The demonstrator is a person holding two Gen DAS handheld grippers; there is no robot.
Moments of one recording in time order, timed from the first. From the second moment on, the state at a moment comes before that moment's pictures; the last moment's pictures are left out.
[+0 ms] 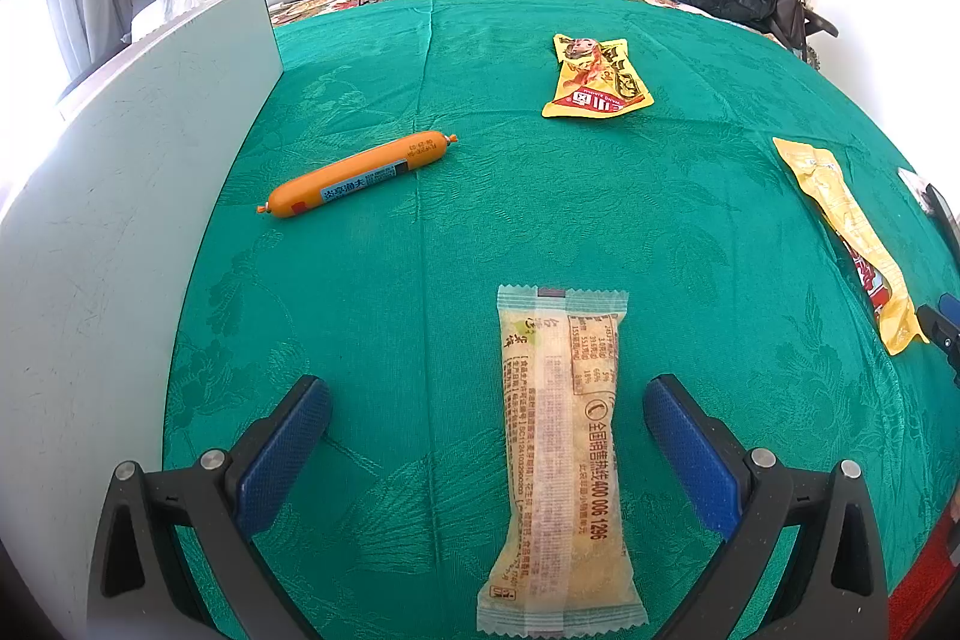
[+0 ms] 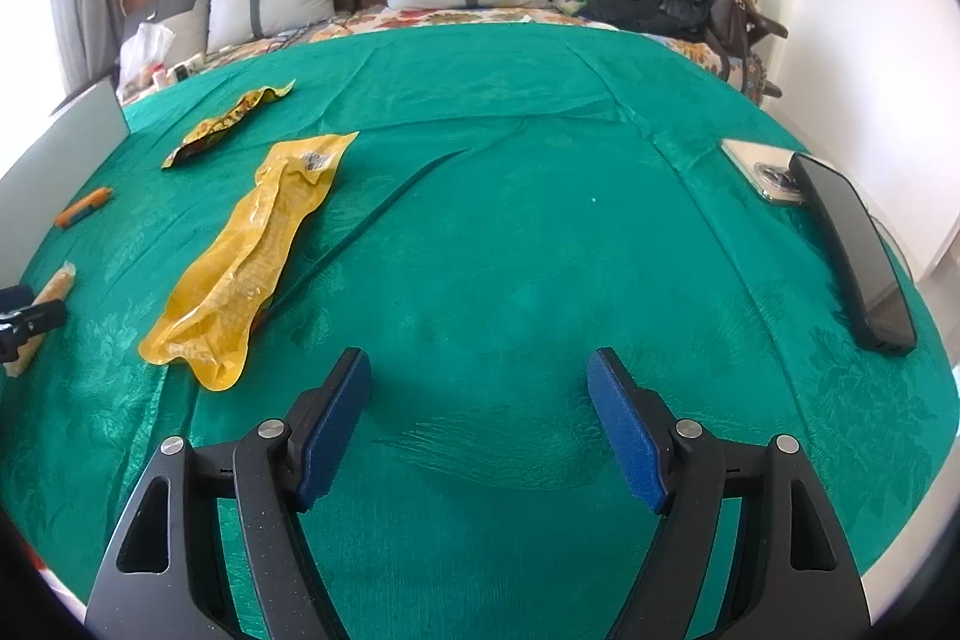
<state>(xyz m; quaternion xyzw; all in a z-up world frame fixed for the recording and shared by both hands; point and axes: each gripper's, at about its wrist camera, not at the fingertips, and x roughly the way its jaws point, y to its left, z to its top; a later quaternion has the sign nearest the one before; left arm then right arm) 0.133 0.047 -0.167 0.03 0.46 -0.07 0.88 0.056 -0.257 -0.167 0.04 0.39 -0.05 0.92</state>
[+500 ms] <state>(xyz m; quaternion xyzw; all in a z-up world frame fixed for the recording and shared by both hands) 0.133 0.047 -0.167 0.03 0.46 -0.07 0.88 0.056 -0.257 -0.167 0.04 0.39 -0.05 0.92</state>
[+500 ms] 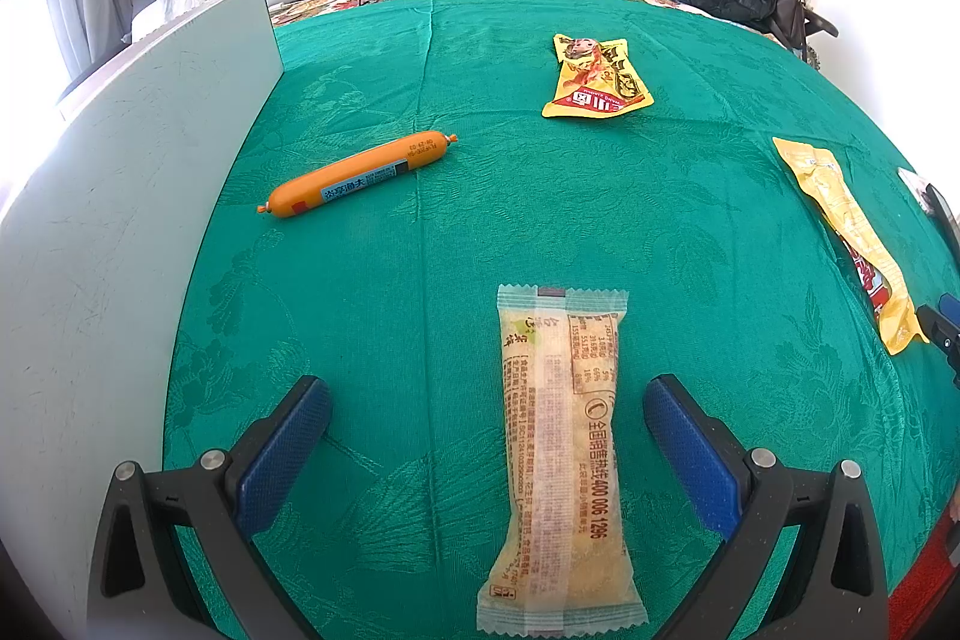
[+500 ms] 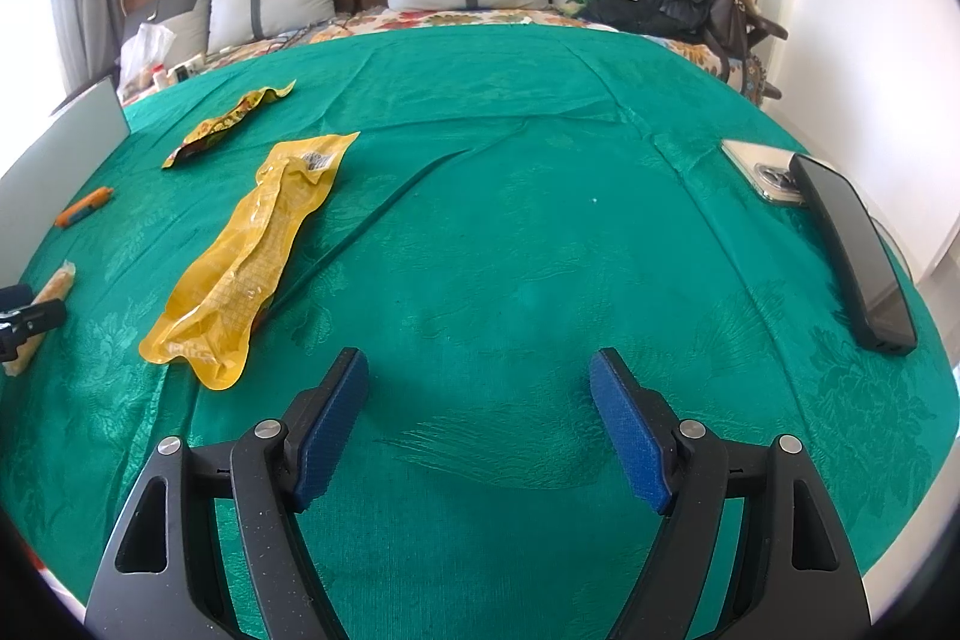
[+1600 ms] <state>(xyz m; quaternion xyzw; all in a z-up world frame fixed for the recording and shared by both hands) 0.098 0.072 -0.142 -0.14 0.48 -0.15 0.85 0.094 -0.207 -0.146 0.27 0.51 0.10 0.81</state>
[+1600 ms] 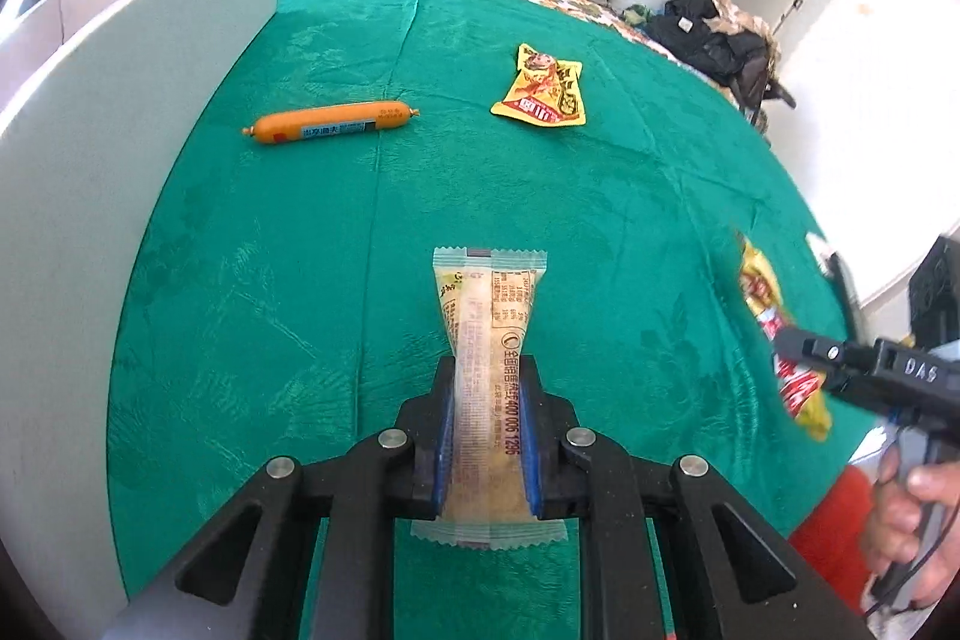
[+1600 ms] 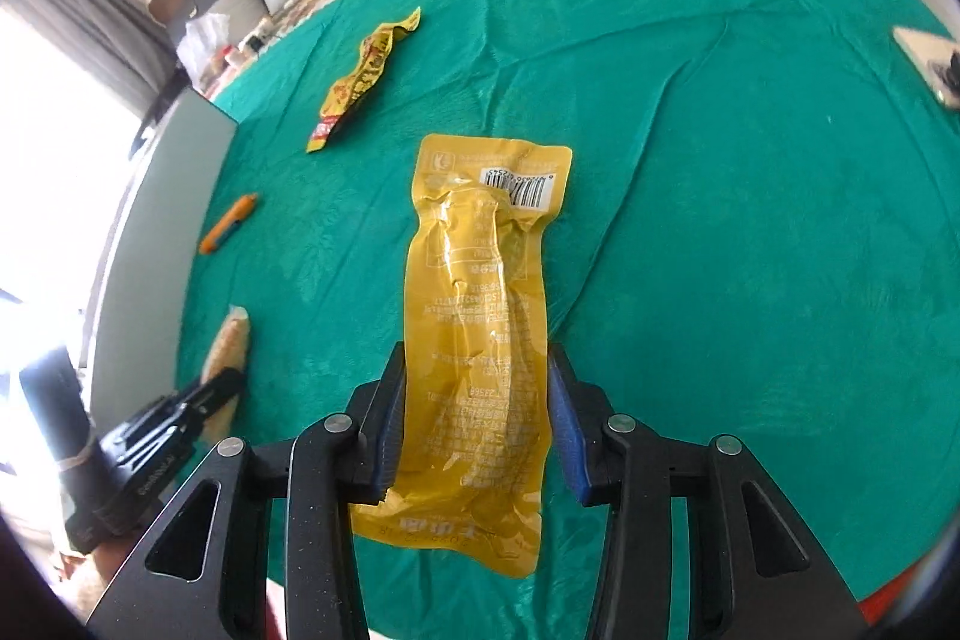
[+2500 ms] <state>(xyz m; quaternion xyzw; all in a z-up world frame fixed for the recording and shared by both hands) 0.045 0.340 -0.043 -0.17 0.41 0.11 0.89 0.109 0.171 -0.002 0.08 0.45 0.40 0.79</state>
